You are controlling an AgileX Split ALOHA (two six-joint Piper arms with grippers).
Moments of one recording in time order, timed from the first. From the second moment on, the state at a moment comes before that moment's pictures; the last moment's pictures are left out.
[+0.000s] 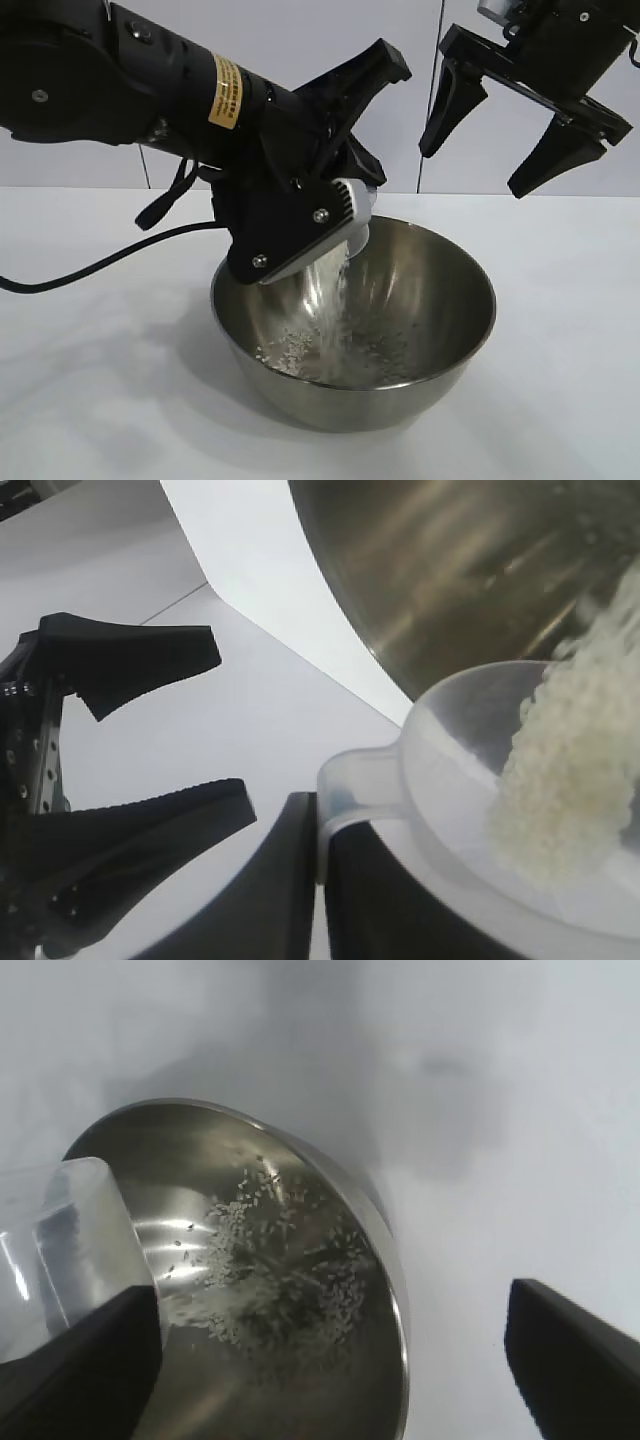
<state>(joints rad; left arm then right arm) -0.75 1.79 -1.00 0.68 -0.27 1.68 0.11 1.82 -1.44 0.46 1.02 -0.16</state>
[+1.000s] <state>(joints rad) -0.75 1.79 -1.00 0.76 -0.28 1.71 0.11 1.82 -1.44 0.46 1.03 -0.16</state>
